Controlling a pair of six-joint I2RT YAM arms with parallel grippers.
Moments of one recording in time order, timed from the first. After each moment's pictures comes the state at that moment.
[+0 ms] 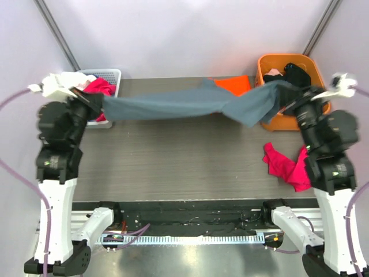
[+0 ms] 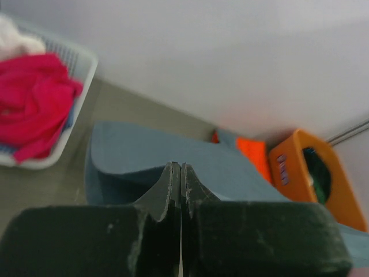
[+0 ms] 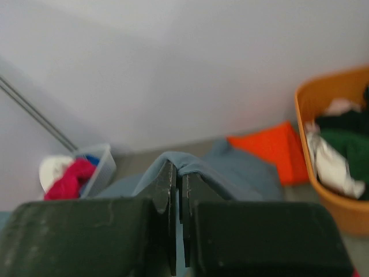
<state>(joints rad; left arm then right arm) -0.07 0.91 1.46 -0.55 -0.03 -0.54 0.15 0.84 1.41 -0.37 0.05 0.41</state>
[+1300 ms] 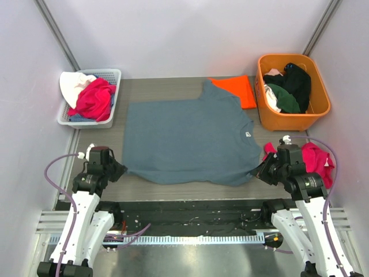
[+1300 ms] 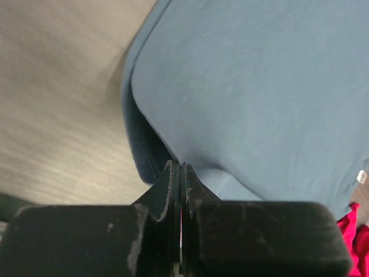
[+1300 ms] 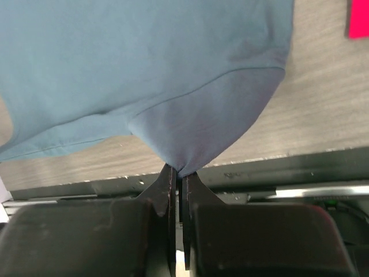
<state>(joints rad) -0.07 0.63 0.60 -0.81 -0.06 -0.91 0.15 0.57 0.80 -1.09 -0.12 0.68</state>
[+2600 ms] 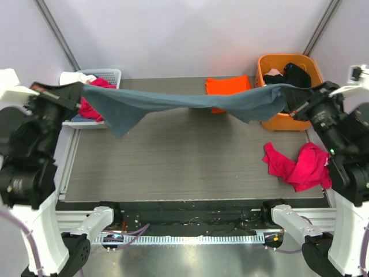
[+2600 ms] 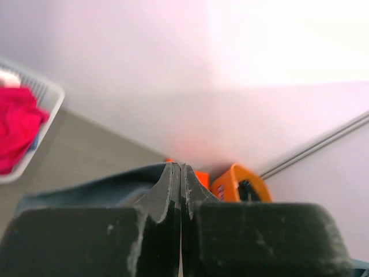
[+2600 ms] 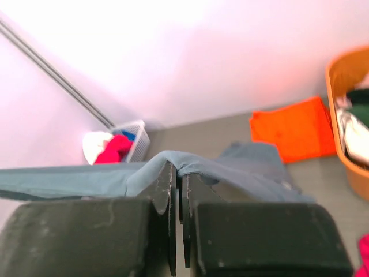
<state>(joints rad) -0.07 0.97 1.83 -0.83 -0.07 -0.70 0.15 0.93 1.75 -0.82 -0.06 0.50</state>
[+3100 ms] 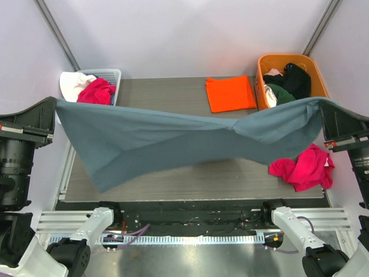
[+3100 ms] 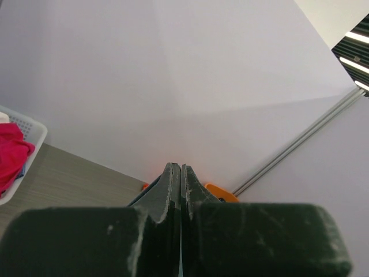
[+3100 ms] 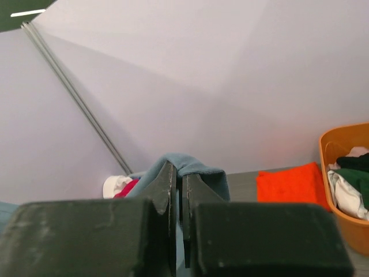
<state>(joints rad) -0.07 0.91 2.15 -0.97 -0.08 -0.69 0.15 0.79 1.95 -0.82 -0.03 0.46</state>
